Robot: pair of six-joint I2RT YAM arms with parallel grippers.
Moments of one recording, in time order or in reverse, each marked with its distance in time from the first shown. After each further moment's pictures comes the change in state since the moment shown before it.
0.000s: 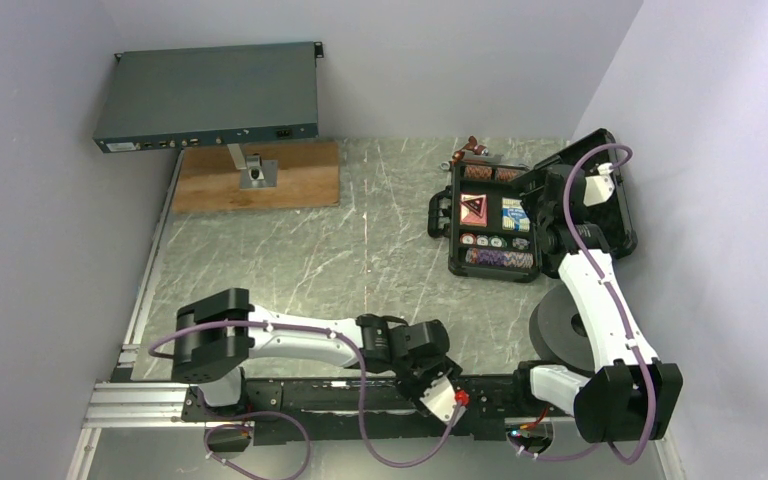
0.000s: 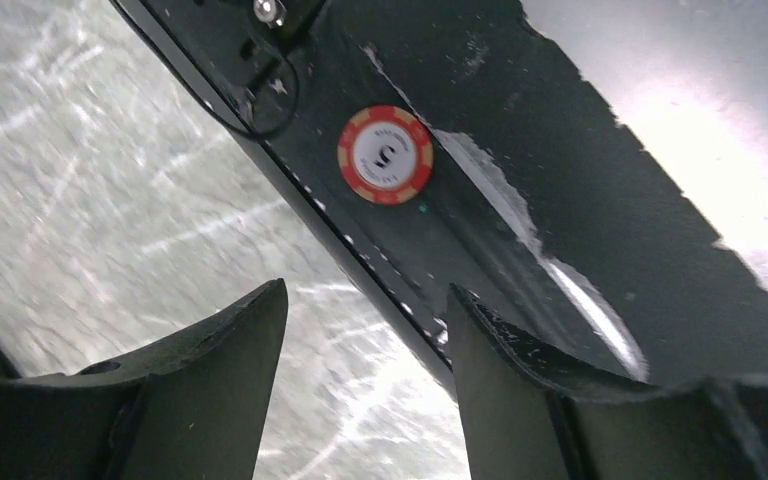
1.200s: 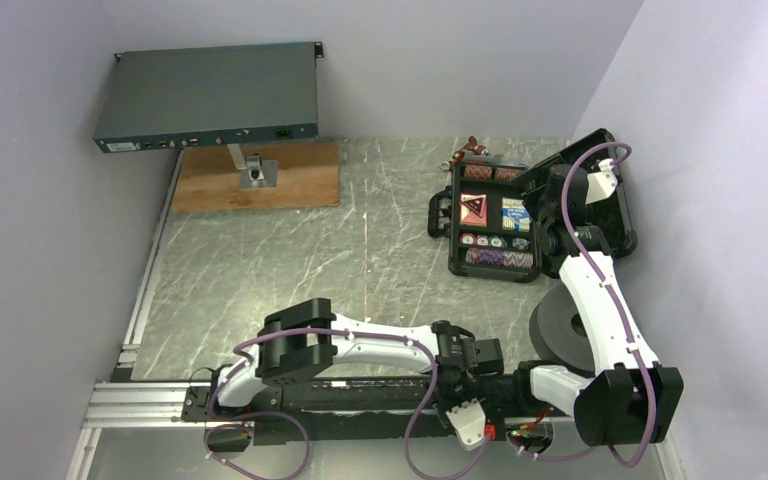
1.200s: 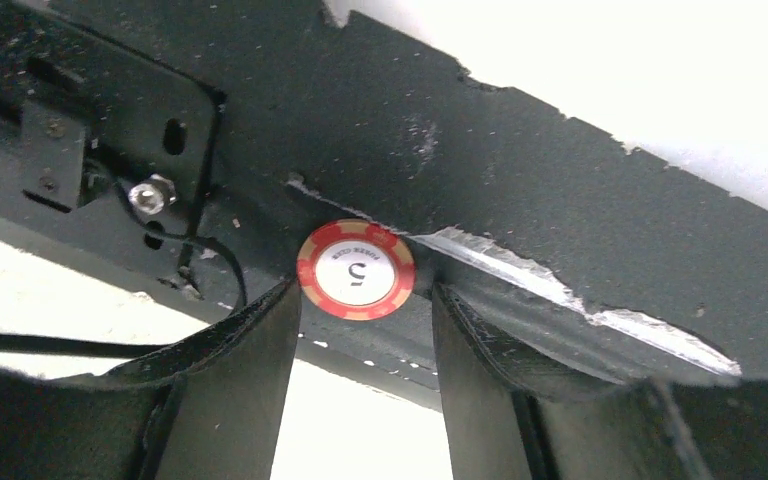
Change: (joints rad) left arm -0.059 0.463 0.592 -0.531 0.037 0.386; right arm -0.001 -0.015 -0.008 0.030 0.018 -0.076
